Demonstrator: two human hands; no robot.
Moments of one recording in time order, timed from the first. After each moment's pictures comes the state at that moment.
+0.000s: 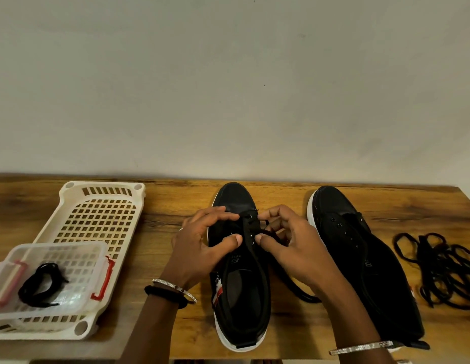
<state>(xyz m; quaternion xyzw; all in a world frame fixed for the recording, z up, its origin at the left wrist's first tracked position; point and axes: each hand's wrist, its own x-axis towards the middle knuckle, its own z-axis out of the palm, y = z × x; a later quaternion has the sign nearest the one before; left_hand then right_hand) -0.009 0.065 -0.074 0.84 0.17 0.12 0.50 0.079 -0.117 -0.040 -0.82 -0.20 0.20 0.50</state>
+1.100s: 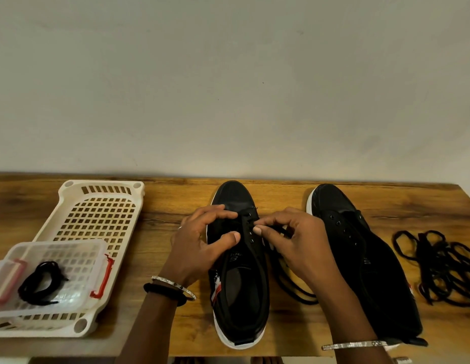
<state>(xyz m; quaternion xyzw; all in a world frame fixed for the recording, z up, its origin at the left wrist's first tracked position) -0.009 0.065 -0.076 0.84 0.17 0.12 0.49 0.083 -0.119 -0.044 -0.85 -0.27 0.06 0.45</state>
